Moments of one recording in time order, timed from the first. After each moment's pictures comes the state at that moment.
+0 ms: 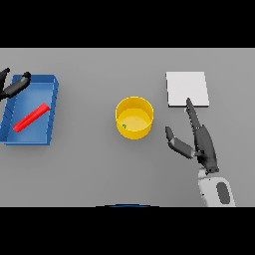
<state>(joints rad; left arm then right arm) -0.61 0.86 -0.59 -1.06 0.34 0.22 0.46 0.05 -0.06 0.14 -1.65 0.25 -0.04 -0.14</state>
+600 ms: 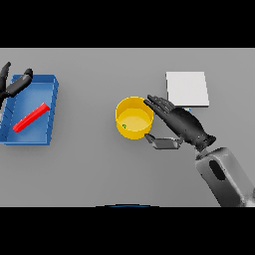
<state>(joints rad) -0.59 0.84 -0.56 -1.09 0.36 0.26 0.39 -0.27 -0.34 0.39 -1.59 0.63 0.20 -0.07</state>
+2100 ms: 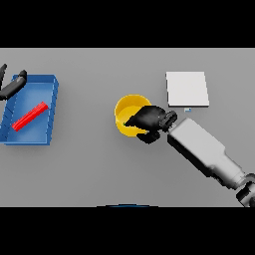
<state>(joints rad) -0.55 0.86 -0.53 -1.11 0.41 0.24 0.34 -0.72 -0.31 0.73 -1.11 0.92 0.50 -0.17</state>
